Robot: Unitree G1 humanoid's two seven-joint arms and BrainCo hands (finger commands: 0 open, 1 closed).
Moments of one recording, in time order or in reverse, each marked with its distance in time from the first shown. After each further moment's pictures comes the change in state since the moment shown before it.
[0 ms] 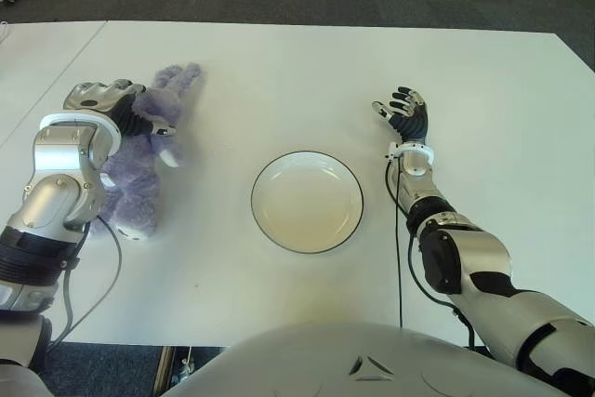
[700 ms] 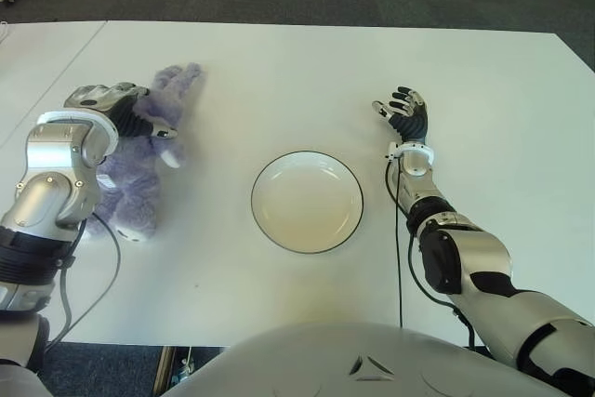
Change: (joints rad) left arm -0.001 0.013 0.029 -0.002 -0.076 -0.048 -0.065; right arm 0.000 -0.001 0.001 0.000 0.000 0.000 -0.001
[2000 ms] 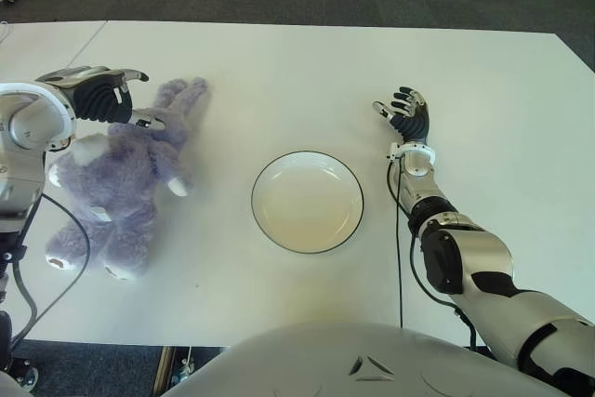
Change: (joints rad) left arm -0.008 0.131 0.187 -0.036 -0.323 -0.162 -0.103; right arm 0.001 -0.009 0.008 0.004 -0.004 0.000 -0.008
